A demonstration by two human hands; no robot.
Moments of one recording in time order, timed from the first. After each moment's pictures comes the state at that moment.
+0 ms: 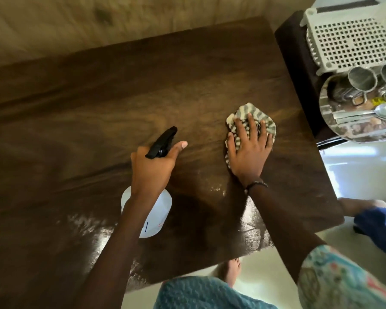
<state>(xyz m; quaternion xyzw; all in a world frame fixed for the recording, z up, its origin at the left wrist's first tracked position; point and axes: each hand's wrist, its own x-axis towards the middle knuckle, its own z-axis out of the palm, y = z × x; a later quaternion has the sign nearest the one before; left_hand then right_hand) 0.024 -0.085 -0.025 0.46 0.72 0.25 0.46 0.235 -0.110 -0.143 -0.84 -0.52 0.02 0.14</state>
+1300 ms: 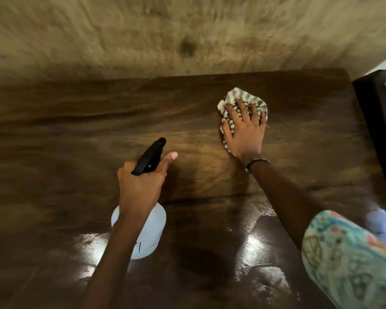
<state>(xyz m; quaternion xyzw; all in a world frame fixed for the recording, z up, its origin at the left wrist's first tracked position) -0.133 -0.013 -0.008 0.34 0.76 0.34 0.45 0.096 0.081 -0.131 -0.74 -0.67 0.07 0.08</state>
